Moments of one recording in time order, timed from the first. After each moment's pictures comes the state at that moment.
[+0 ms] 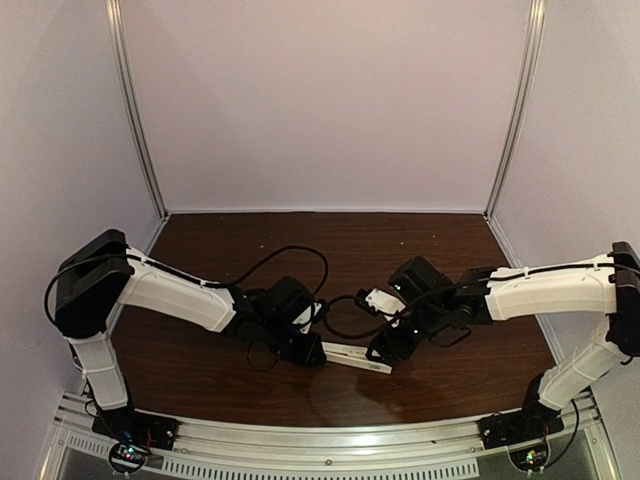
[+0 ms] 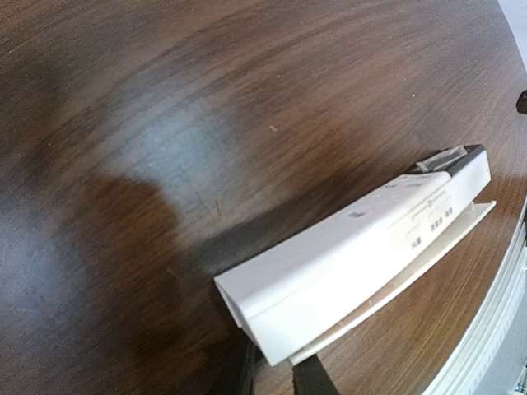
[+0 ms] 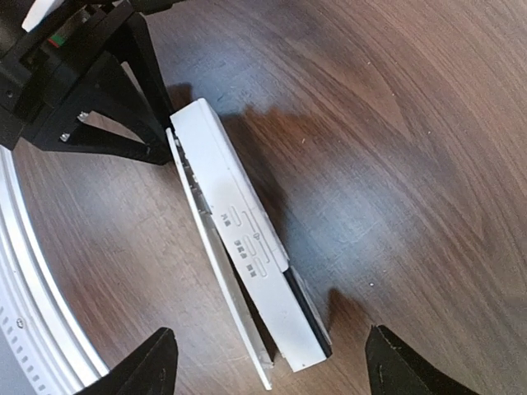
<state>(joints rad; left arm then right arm) -1.03 1.85 0.99 -0.12 0.19 -0.60 0.94 1.46 0.86 -0.41 -0.11 0.11</state>
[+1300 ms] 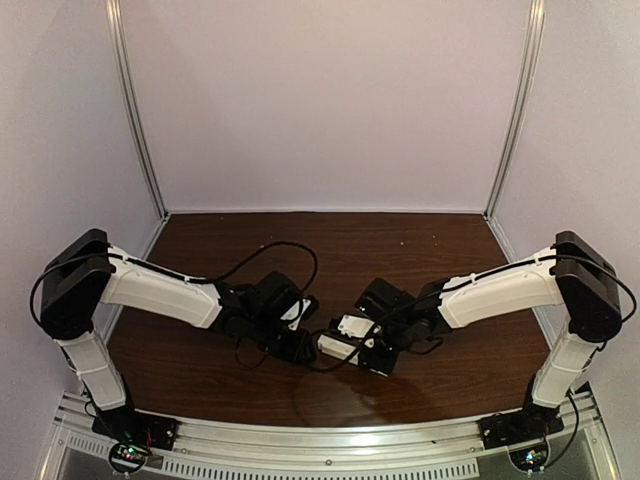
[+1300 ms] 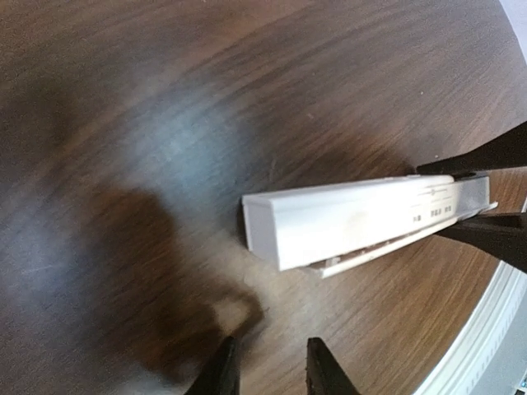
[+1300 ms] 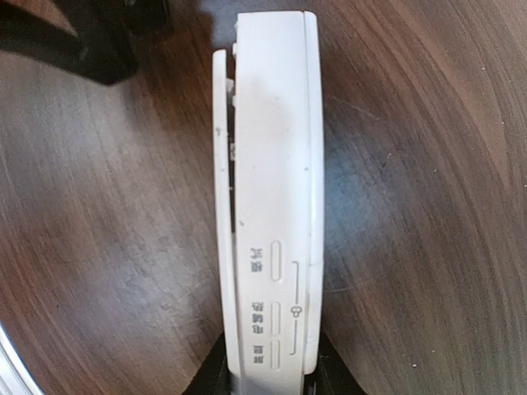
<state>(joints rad) -1.01 1.78 0.95 -0.17 0.19 -0.58 1.01 1.73 0.96 -0.38 -0.05 -0.10</state>
